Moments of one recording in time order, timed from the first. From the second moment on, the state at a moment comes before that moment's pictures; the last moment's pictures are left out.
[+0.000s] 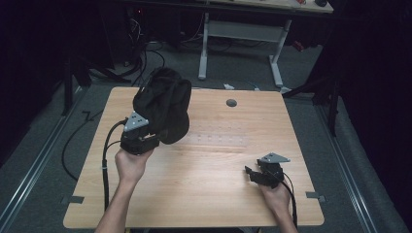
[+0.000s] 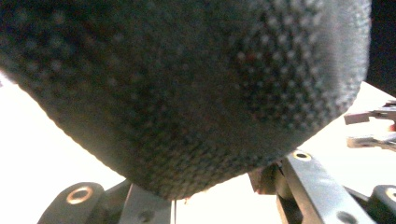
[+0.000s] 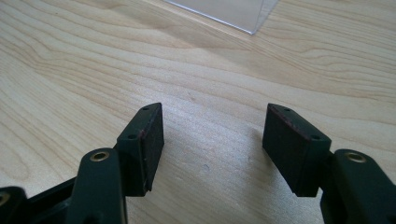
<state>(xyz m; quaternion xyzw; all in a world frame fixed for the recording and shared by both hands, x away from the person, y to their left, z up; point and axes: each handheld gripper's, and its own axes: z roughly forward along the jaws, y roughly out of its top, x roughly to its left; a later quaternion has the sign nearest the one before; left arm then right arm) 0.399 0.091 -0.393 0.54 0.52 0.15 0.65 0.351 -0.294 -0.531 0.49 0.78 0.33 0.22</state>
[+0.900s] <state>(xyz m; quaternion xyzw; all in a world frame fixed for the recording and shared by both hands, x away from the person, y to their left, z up) 0.426 0.074 -0.398 0.55 0.55 0.20 0.59 0.350 -0.293 -0.531 0.49 0.78 0.33 0.22</state>
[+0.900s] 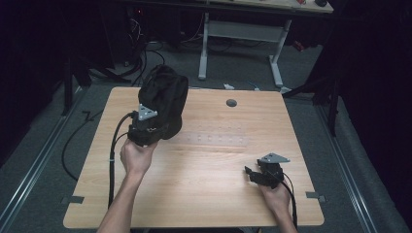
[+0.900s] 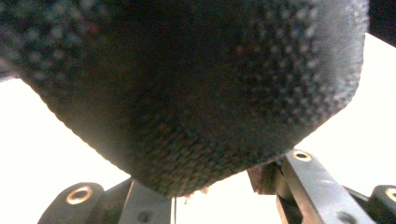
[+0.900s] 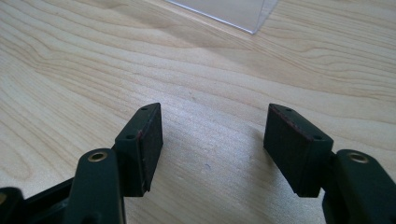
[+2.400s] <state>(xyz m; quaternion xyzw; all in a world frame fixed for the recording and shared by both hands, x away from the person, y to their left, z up) 0.422 0.056 -0.408 0.53 0.58 0.23 0.57 0.350 -0.293 -0.531 0.49 0.78 0.33 0.22</state>
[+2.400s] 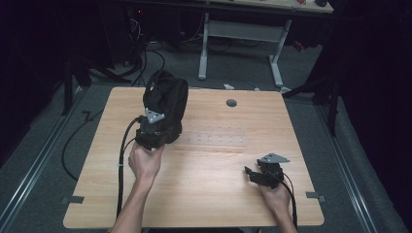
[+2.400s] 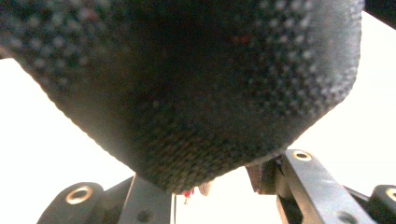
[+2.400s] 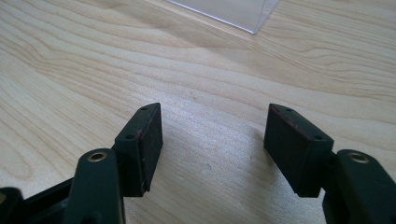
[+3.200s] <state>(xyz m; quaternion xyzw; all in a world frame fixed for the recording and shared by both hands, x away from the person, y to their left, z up) 0.426 0.080 -0.434 0.50 0.60 0.17 0.60 0.350 -0.293 -0.531 0.49 0.78 0.33 0.22</state>
